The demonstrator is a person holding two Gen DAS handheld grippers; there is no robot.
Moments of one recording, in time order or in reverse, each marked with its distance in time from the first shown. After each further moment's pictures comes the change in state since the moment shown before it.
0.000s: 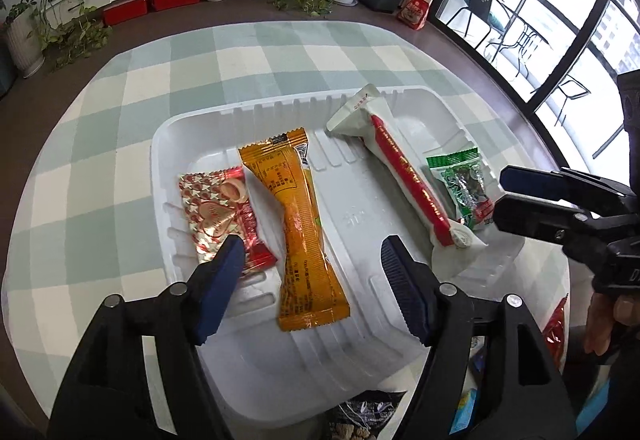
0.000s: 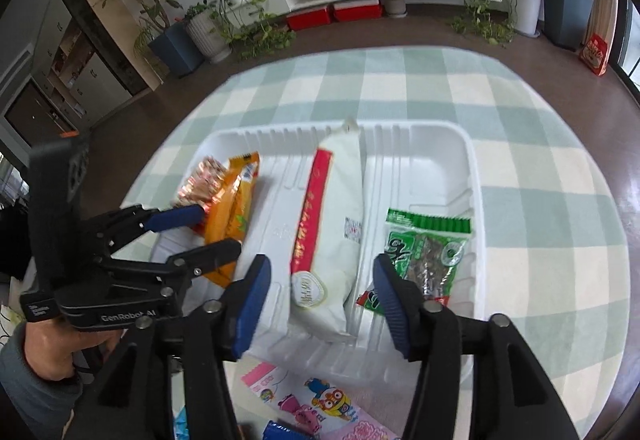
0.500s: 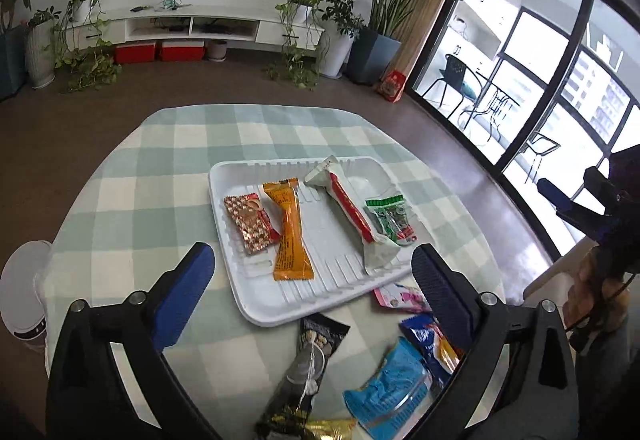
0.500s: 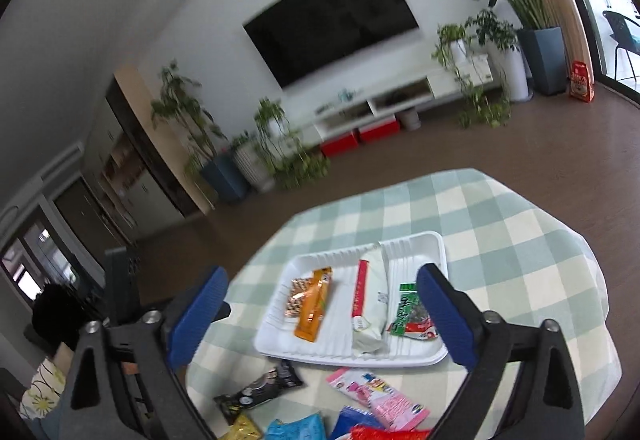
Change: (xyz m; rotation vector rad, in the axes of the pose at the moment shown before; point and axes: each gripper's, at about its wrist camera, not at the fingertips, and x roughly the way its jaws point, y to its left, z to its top) left arm -0.152 0.003 -0.065 -0.056 -0.269 -0.099; right arm -0.172 0.000 -0.062 0.100 -0.490 0.208
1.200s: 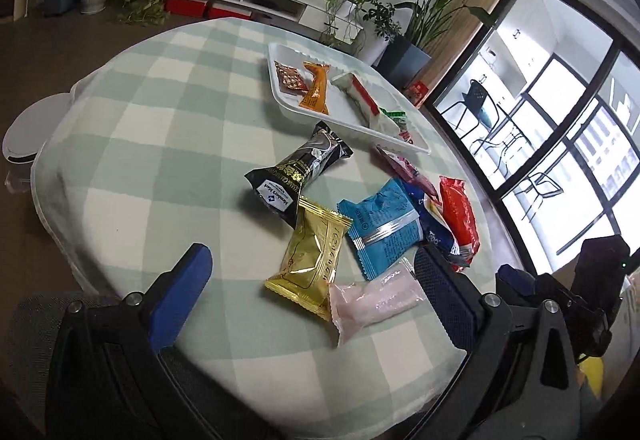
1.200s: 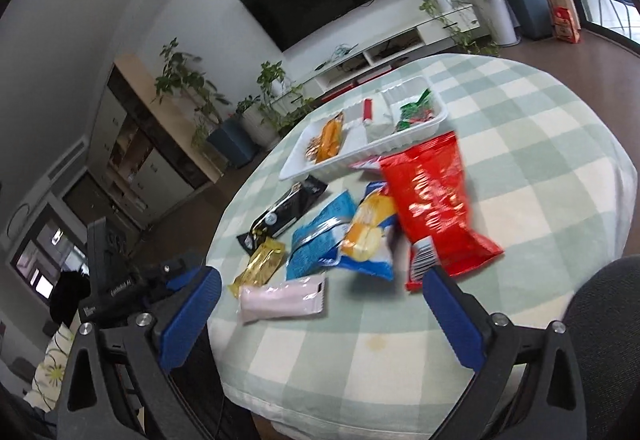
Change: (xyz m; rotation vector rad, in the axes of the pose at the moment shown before) left arm -0.072 -0.011 -0.201 -0.224 -0.003 0.029; right arm -0.054 0.026 -0.200 0.060 0.171 0.000
